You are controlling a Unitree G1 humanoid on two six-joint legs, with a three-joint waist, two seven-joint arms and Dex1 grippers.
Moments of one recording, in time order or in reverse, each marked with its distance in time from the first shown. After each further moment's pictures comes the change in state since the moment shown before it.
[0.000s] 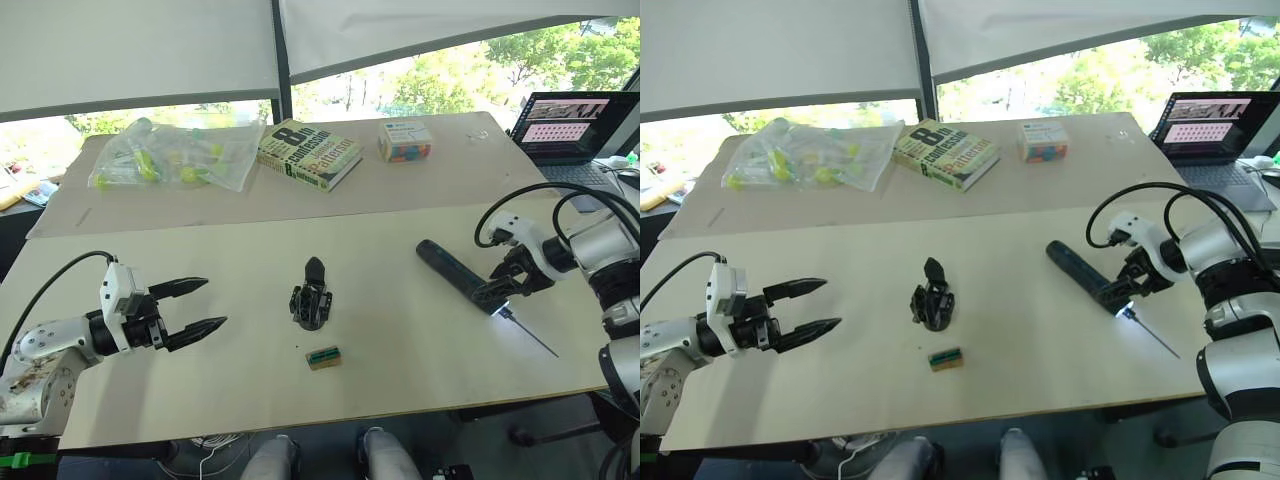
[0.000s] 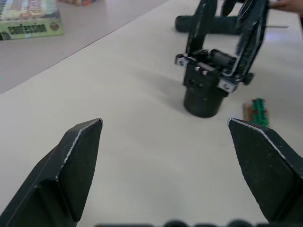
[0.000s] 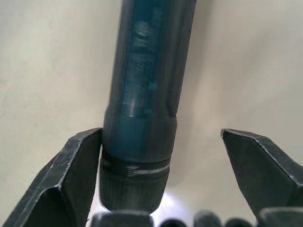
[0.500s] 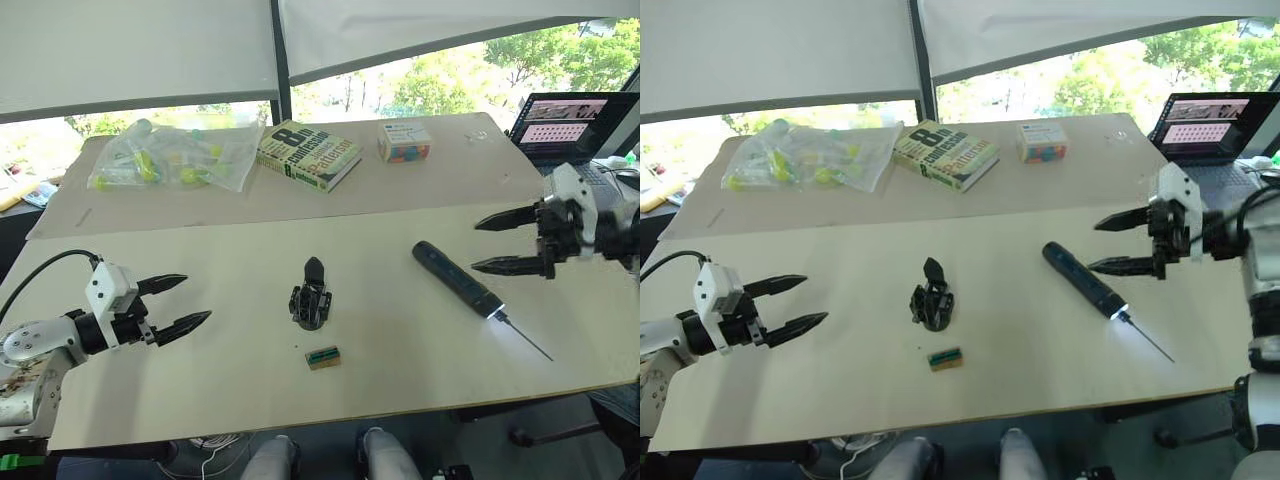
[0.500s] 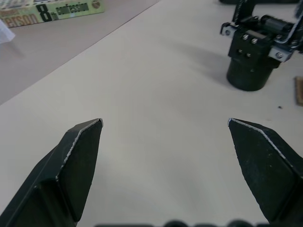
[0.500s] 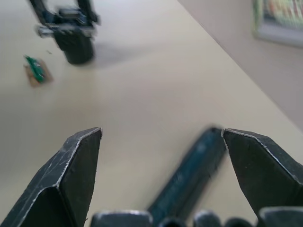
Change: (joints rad) left arm 0.021 0.006 0.038 0.030 0.117 -0.049 0.090; right arm 0.378 0.025 -0.470 -0.412 0.469 -0.510 0.142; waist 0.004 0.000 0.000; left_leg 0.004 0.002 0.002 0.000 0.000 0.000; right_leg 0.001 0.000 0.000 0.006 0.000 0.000
